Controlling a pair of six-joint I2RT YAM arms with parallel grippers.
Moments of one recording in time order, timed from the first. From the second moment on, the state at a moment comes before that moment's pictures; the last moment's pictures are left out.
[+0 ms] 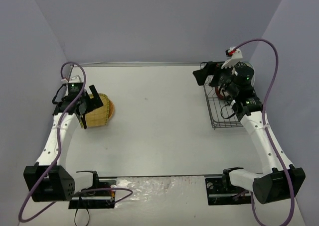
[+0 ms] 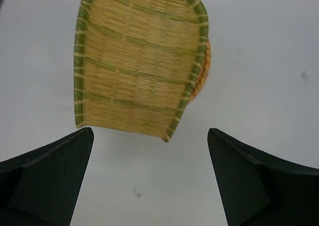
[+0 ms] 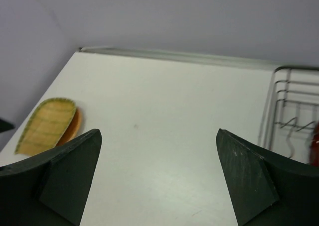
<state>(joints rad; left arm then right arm) 0.03 1.22 1.09 -0.67 -0.15 -0.40 0.16 1.18 1.14 -0.09 -0.31 0.28</state>
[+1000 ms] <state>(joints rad) 0.28 1.75 1.21 -0.54 0.07 -0.22 0.30 1.15 0.96 0.06 -0.57 0.48</state>
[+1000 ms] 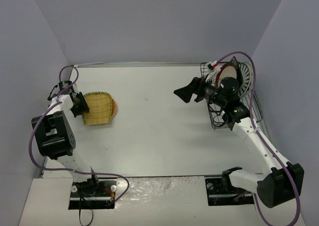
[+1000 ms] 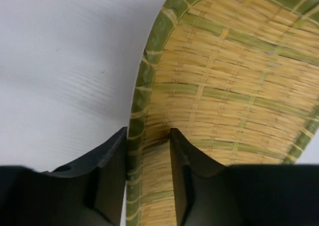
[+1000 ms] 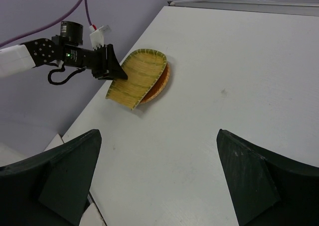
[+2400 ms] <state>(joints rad) 0.01 1.17 1.00 -0.24 0.45 -0.82 0.51 1.43 1.14 0.08 -0.49 0.63</state>
